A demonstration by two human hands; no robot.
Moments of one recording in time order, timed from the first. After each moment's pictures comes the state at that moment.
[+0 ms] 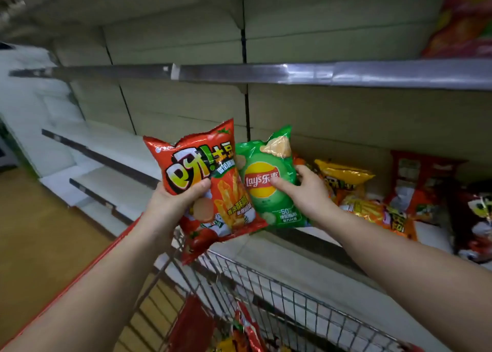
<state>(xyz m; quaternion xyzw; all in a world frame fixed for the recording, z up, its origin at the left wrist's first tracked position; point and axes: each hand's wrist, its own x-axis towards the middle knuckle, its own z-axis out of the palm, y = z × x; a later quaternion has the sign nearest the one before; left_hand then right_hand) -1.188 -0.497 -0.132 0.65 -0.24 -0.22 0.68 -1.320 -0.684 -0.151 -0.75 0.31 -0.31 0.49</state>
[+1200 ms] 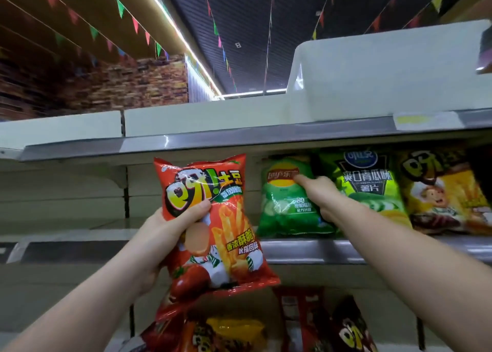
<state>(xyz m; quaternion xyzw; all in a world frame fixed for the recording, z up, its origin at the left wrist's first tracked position) -1.274 -0.631 0.059 0.45 -0.56 -0.34 0.61 -1.481 -0.825 0.096 -0.59 0.45 -0.56 0.37</state>
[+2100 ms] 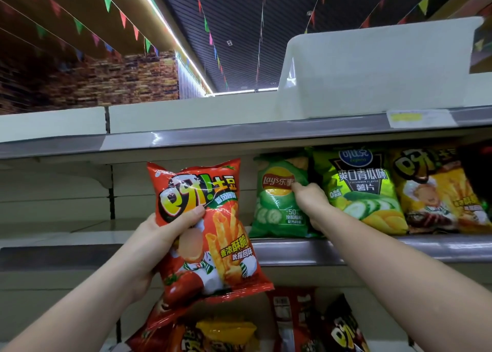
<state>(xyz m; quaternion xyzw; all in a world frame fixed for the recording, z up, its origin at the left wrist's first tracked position) -1.287 -0.657 0.064 0.52 -0.49 -0.33 0.61 -1.475 -0.848 0.082 -0.58 0.51 -0.56 0.31</state>
